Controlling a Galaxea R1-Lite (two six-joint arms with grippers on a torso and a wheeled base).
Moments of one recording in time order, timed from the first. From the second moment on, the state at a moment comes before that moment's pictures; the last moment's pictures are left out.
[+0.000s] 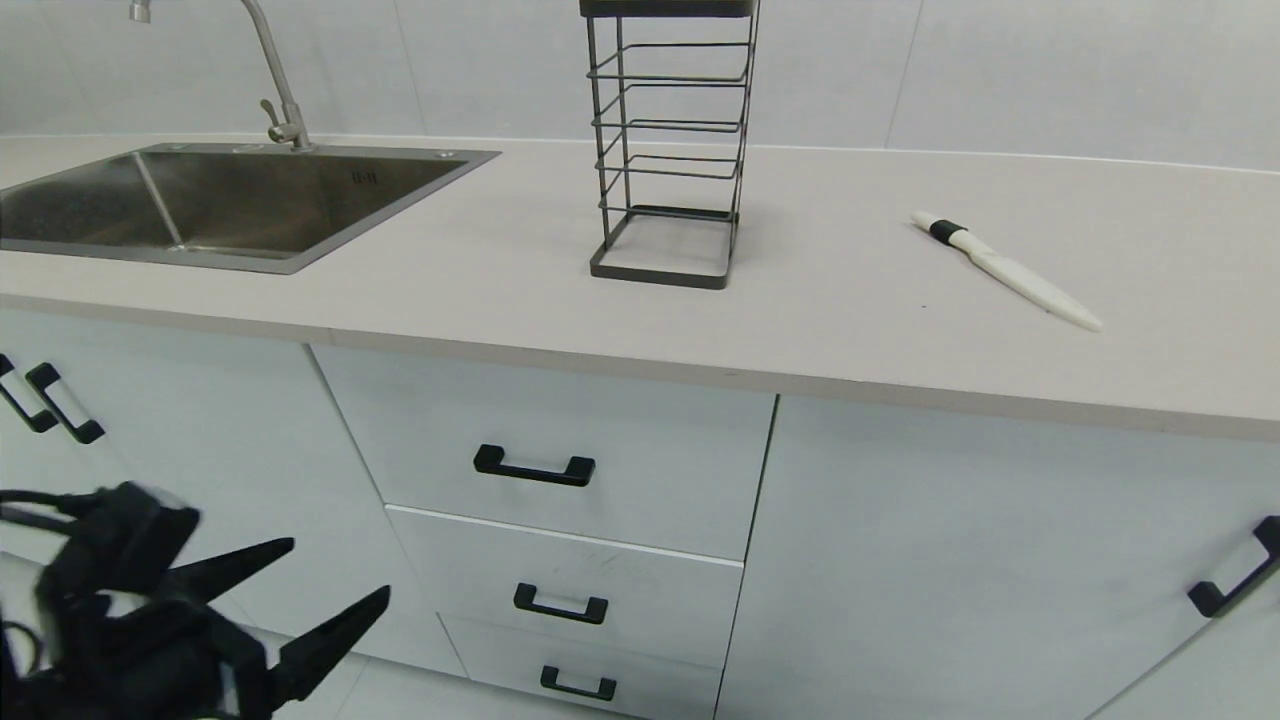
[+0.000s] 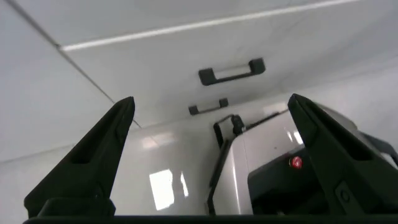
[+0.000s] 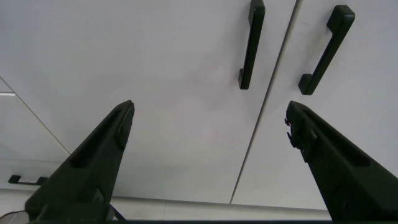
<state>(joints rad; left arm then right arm) -0.23 1.15 -0.04 -0.79 -0.20 0.04 -0.17 0.10 0.00 -0.01 0.07 -0.01</state>
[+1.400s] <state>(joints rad) -0.01 0.04 0.00 0.00 -0.01 0.01 -0.16 0.10 0.00 -0.01 0.06 -0.01</state>
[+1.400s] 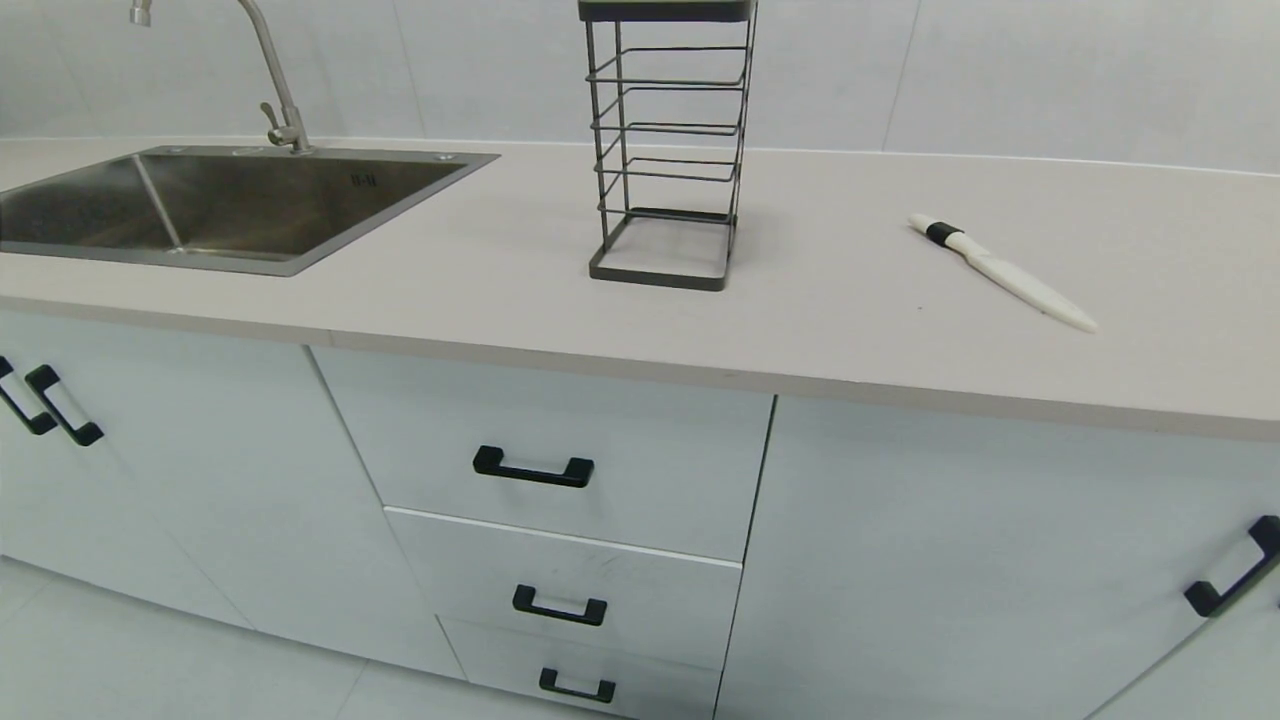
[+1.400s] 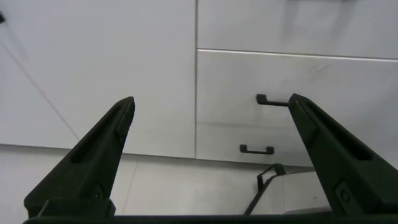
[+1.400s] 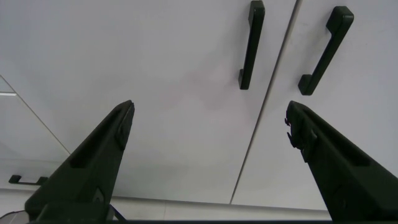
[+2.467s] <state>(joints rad) 0.00 0.00 0.00 0.00 -0.02 0.00 -0.16 0.10 0.00 -0.01 0.06 -0.01</state>
